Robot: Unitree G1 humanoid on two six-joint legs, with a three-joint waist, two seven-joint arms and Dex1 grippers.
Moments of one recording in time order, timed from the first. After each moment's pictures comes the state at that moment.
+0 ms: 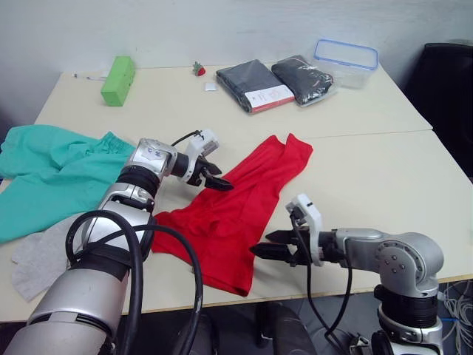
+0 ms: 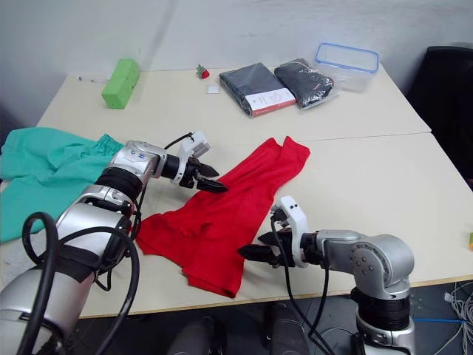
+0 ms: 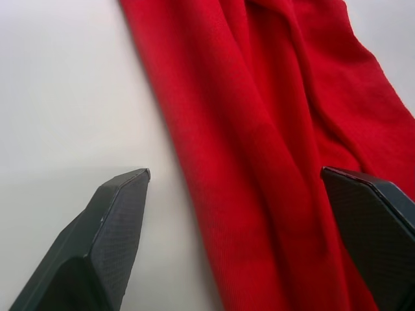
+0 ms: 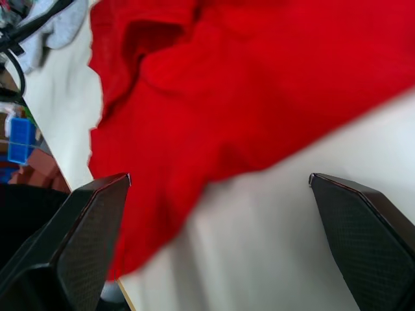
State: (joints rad) left arm -1.27 0.35 -0.21 1.24 0.02 0.37 -1.14; right arm -0.36 -0.31 -0.11 -0.51 0.74 1.60 0.51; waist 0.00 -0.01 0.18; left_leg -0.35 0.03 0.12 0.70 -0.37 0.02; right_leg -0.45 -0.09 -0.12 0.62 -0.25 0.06
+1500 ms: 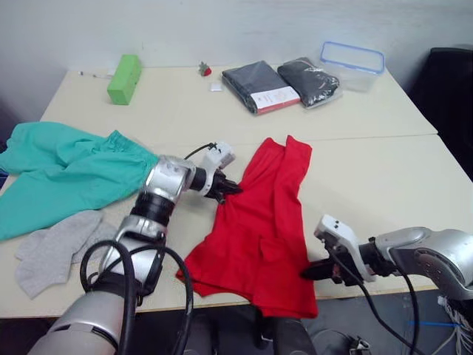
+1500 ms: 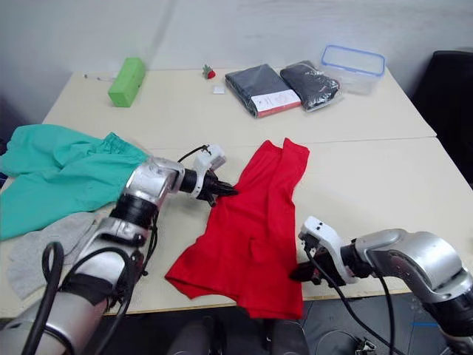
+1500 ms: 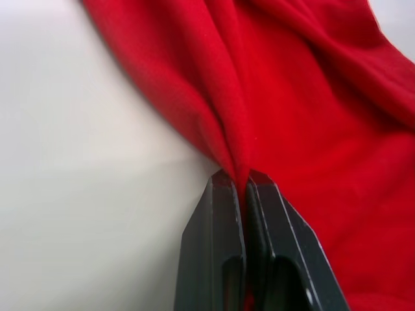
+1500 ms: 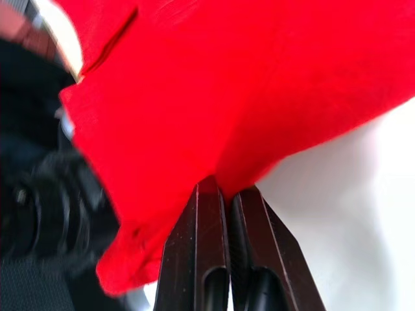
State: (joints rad) left arm -0.91 0.24 -0.15 0.43 0.07 0.87 -0.92; right arm -0.26 -1.03 0.16 -0.46 0.75 1.21 0.95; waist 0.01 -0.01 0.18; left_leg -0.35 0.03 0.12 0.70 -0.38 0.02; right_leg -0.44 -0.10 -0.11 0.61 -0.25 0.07
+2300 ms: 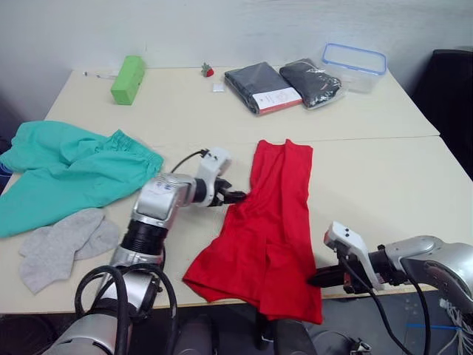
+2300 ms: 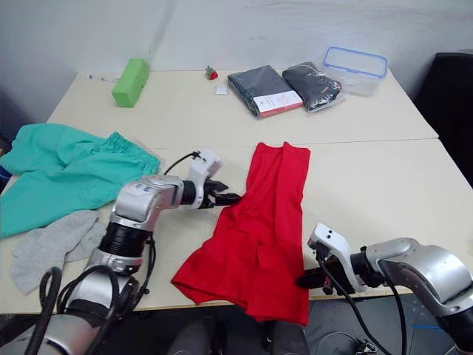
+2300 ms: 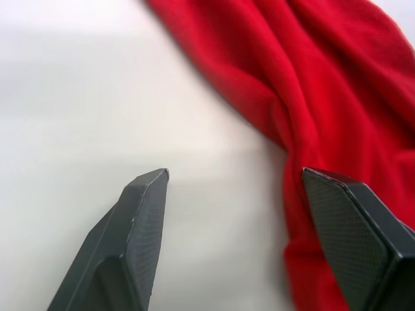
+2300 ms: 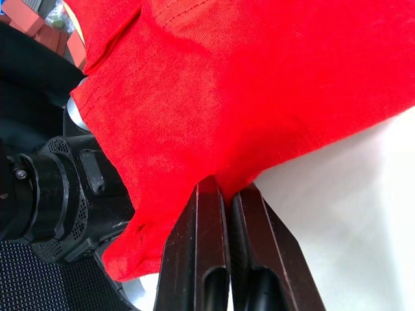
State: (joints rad) left arm -0.78 0.34 -0.10 0.16 -0.16 1.02 -0.75; right arm -0.13 -1.04 0.10 -0.44 0.72 1.04 0.99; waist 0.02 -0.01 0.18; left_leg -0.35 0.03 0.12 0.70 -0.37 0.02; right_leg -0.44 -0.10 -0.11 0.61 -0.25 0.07
